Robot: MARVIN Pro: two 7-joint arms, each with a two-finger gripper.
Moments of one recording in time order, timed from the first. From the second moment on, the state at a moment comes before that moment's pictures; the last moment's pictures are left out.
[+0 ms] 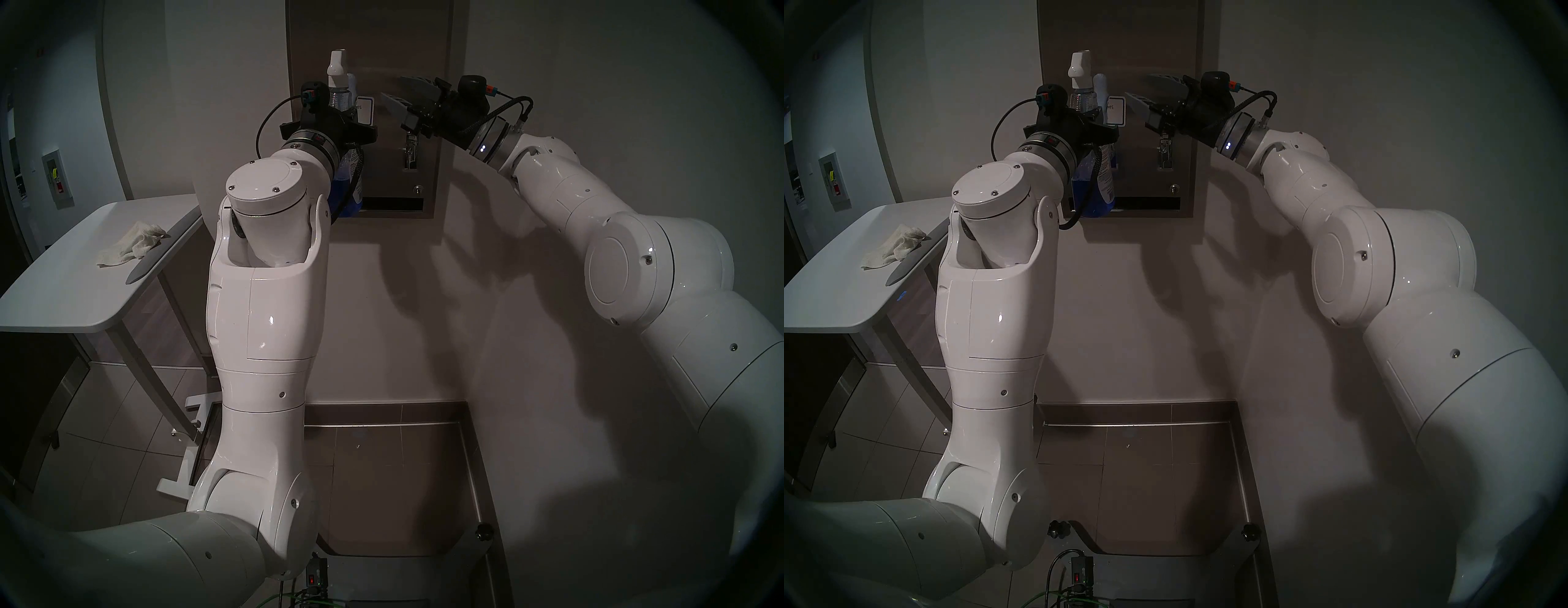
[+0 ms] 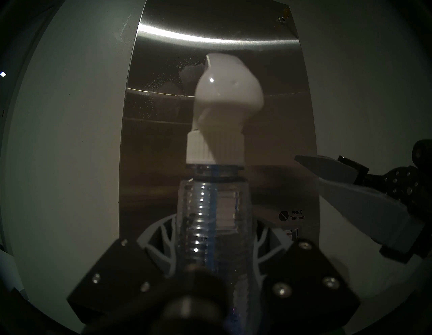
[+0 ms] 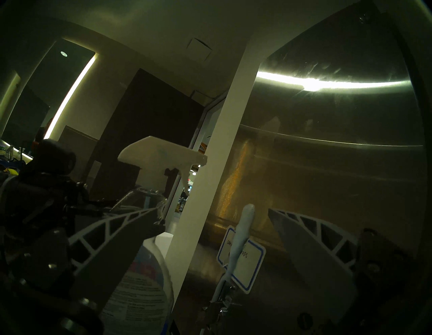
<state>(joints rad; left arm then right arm) 1.01 -1.73 -1.50 -1.86 0.14 0.55 -0.09 -0.10 -1.49 1.49 -0.15 0.37 -0.42 1.34</state>
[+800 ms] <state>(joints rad) 1.02 -1.73 -1.49 -1.86 0.13 0.56 -0.09 -0.25 -1.49 1.49 -0.13 0.37 -0.50 1.34</state>
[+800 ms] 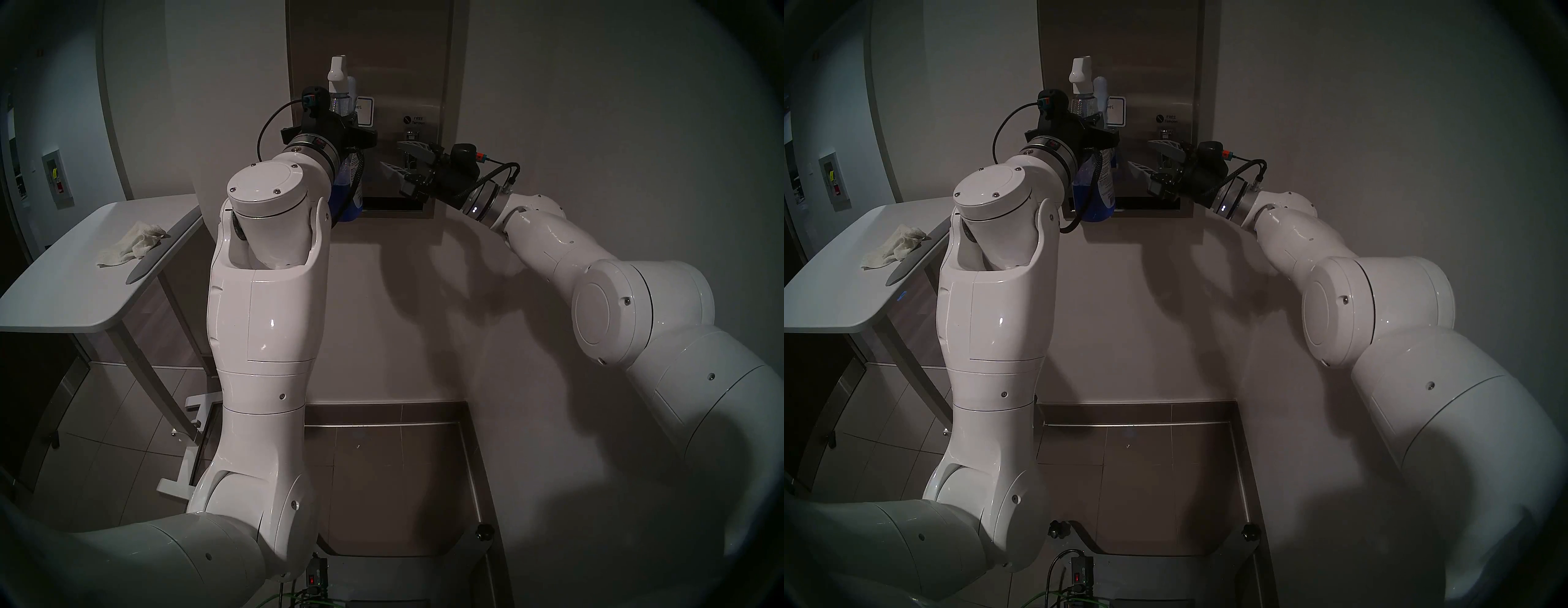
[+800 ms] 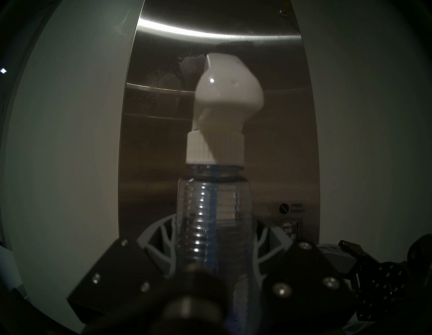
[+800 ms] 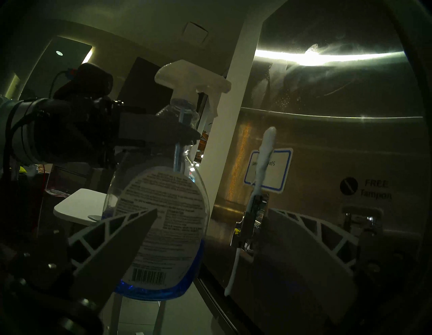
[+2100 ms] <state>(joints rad) 1.03 -1.73 -1.49 -1.86 0.13 0.59 -0.08 -0.36 -1.56 1.50 -0.14 0.38 -0.63 1.21</state>
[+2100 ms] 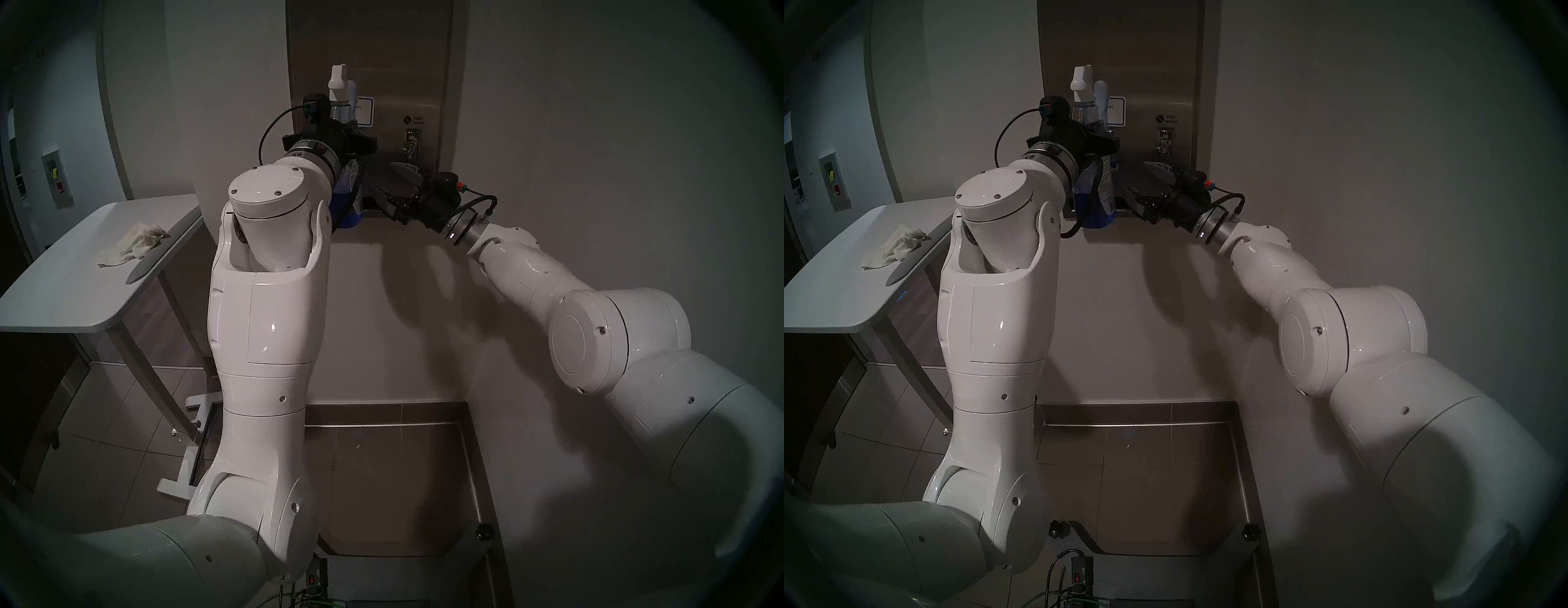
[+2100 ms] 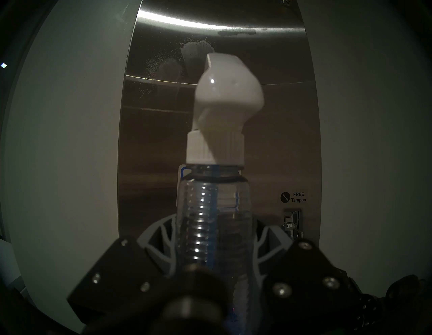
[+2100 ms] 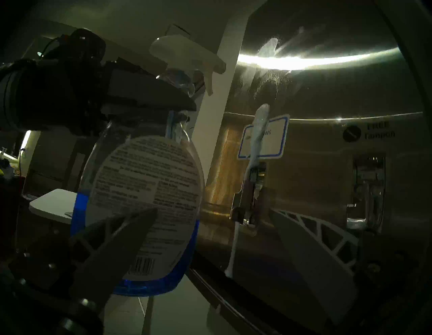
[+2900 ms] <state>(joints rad) 1.05 -1.73 -1.49 -1.84 0.12 0.63 -0.08 -0.56 -1.57 1.54 -0.09 0.40 -0.76 1.07</state>
